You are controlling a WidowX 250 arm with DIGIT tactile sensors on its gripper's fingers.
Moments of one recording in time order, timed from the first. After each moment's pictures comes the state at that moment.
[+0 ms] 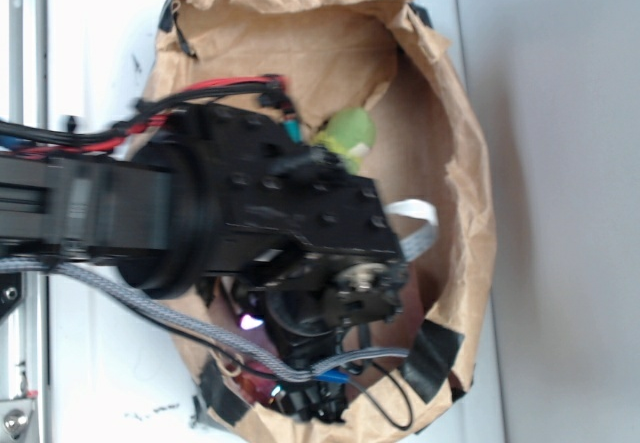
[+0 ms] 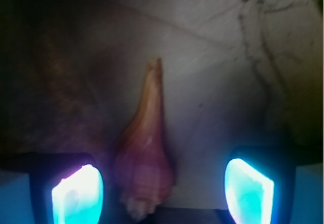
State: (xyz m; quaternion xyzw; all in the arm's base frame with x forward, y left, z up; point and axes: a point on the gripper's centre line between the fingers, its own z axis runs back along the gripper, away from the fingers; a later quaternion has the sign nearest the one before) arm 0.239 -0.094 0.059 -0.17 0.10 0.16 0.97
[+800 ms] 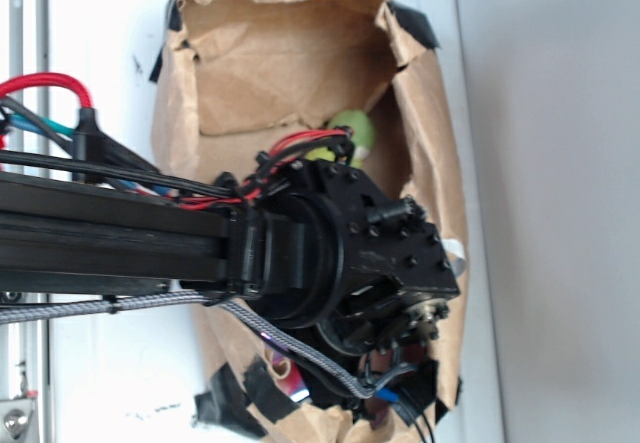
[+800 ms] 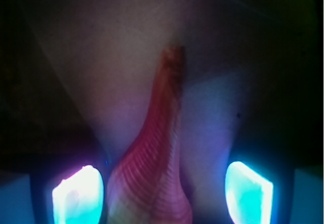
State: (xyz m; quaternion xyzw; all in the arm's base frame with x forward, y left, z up) arm 0.244 -0.113 0.018 -0.13 0.19 0.12 0.96
